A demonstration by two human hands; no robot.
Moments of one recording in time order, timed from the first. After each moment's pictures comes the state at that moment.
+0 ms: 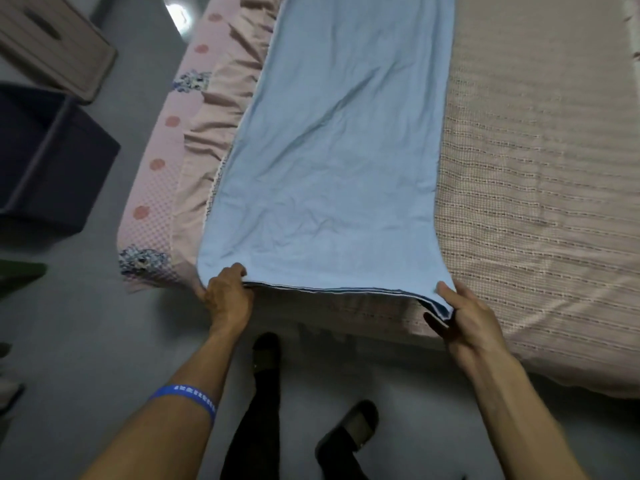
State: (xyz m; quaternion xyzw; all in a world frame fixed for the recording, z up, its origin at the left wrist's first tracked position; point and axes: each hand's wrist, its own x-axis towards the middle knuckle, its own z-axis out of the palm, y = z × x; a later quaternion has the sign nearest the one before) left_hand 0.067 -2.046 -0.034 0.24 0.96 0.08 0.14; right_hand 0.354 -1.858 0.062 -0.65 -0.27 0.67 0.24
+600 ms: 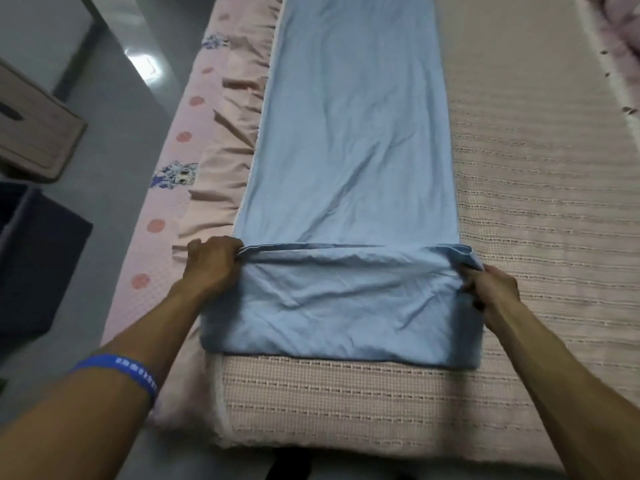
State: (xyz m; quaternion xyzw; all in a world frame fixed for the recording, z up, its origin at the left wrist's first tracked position) left_hand -0.184 -1.835 0.006 0.48 0.86 -0.01 0.17; right_hand 0.209 -1.640 -0.006 -0.76 -0.38 0.49 0.21
